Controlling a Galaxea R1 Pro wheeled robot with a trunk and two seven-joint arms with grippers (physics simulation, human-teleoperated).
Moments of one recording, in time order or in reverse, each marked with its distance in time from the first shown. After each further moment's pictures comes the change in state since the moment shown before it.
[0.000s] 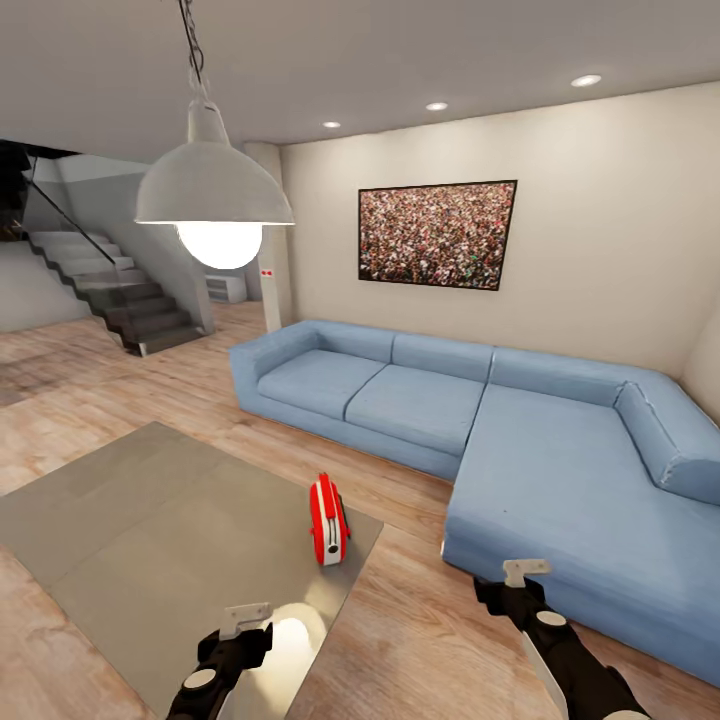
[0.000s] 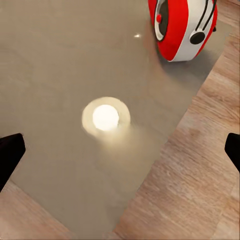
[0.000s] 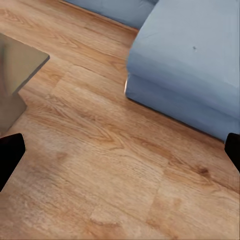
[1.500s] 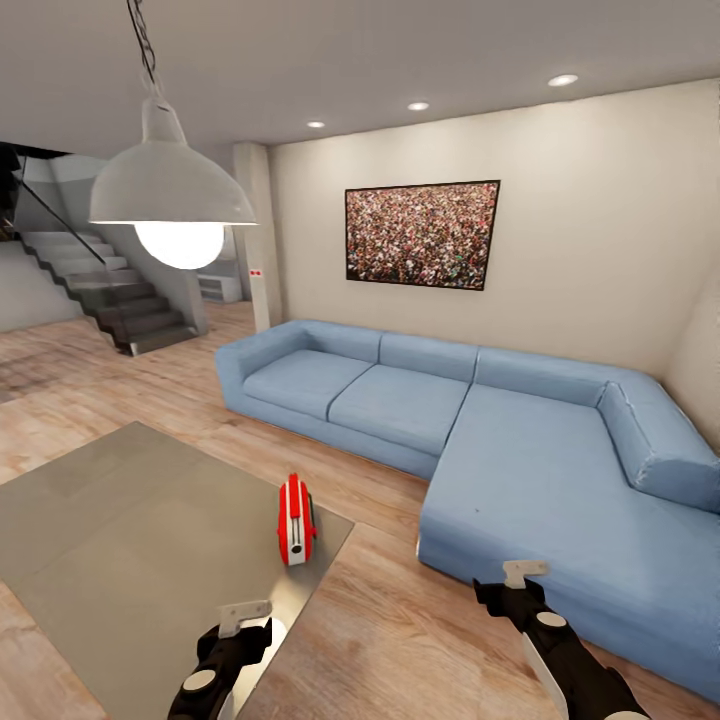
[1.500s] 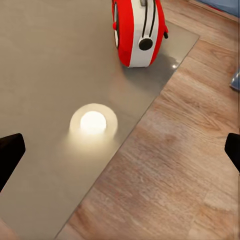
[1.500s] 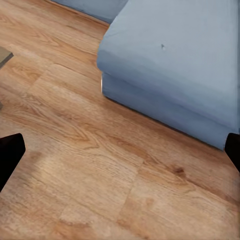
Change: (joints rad) left arm 0.000 0.000 0.000 0.003 -0.005 -0.042 0.005; right arm 0.001 0.000 0.000 0.002 0.001 0.000 0.000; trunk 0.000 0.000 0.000
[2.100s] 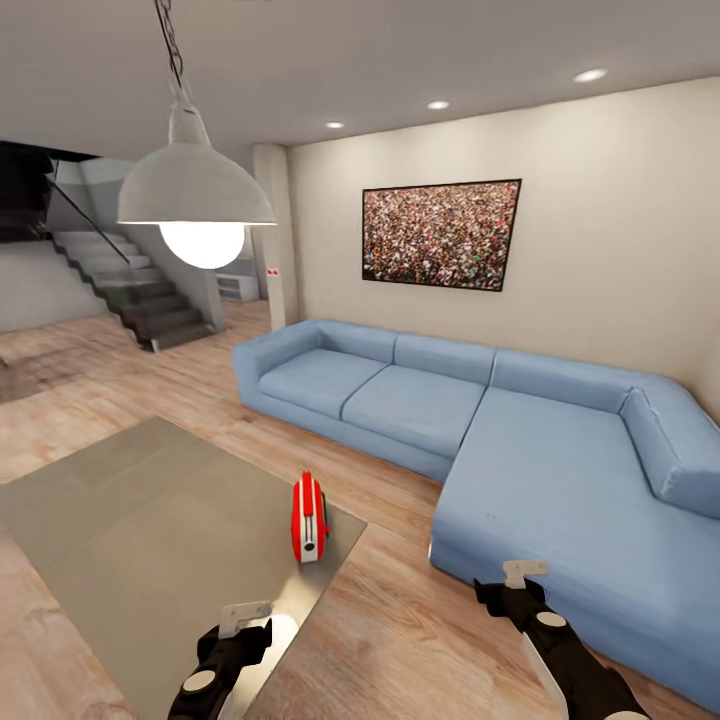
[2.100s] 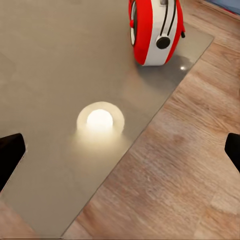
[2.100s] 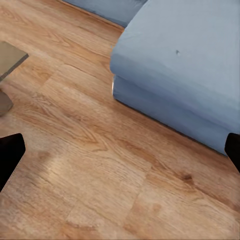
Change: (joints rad) left arm 0.002 0.000 0.000 0.000 0.000 -0.001 0.000; right arm 0.000 0.000 0.000 0.000 -0.001 0.000 -0.001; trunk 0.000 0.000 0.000
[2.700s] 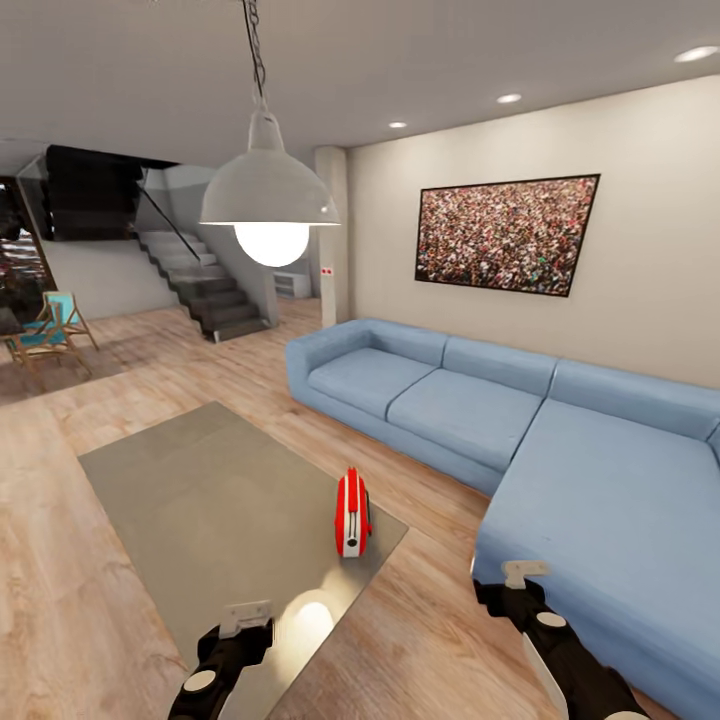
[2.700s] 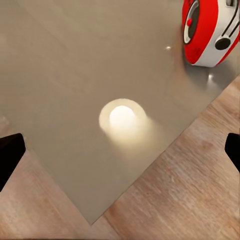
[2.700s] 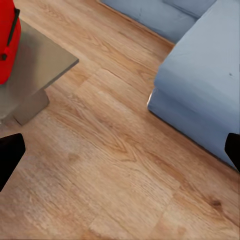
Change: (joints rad) left arm 0.000 -0.001 -0.001 0.000 0.000 0.000 0.000; right arm 0.000 0.000 0.000 0.001 0.000 0.000 0.000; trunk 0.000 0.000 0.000
